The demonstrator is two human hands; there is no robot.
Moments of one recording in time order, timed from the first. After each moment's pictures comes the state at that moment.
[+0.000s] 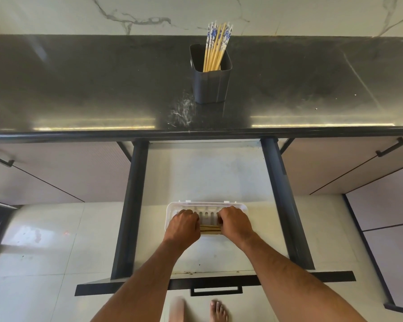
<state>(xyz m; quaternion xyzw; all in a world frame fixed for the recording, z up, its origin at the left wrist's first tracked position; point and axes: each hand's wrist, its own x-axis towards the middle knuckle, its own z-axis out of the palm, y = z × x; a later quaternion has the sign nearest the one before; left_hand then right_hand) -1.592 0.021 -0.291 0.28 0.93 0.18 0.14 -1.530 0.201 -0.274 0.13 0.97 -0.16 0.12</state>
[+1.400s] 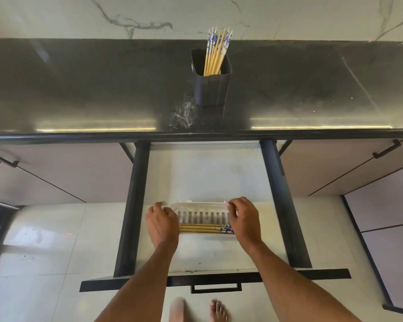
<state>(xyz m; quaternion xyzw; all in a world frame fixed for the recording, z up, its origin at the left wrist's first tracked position) -1.589 0.003 -0.250 -0.12 0.92 0.37 0.03 -1.512 0.209 -0.258 0.20 0.91 -0.32 -0.15</state>
